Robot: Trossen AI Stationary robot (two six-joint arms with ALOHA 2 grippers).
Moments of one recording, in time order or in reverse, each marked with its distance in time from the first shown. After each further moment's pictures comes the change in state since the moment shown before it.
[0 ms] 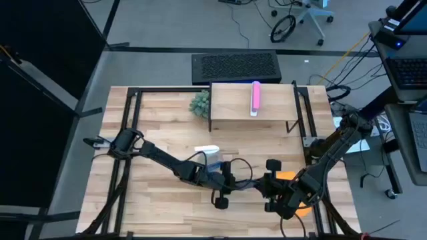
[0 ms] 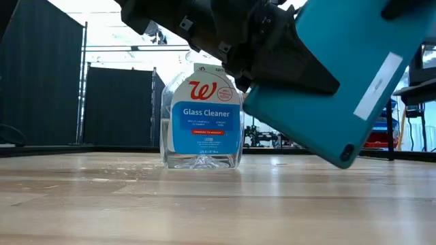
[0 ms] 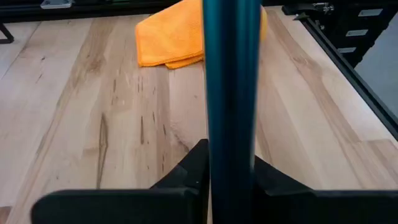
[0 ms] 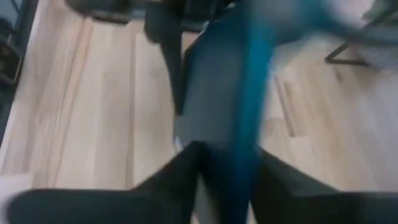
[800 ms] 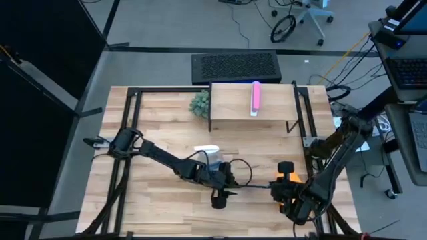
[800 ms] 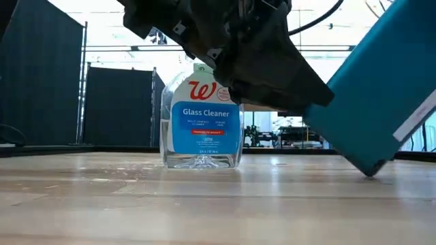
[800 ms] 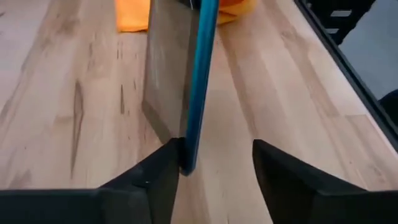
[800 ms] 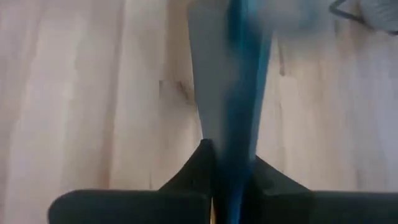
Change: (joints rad) left arm -0.006 -0.002 0.000 -0.109 0.120 -0.083; right arm 0.109 0.052 0.004 -0.335 -0.016 0.137
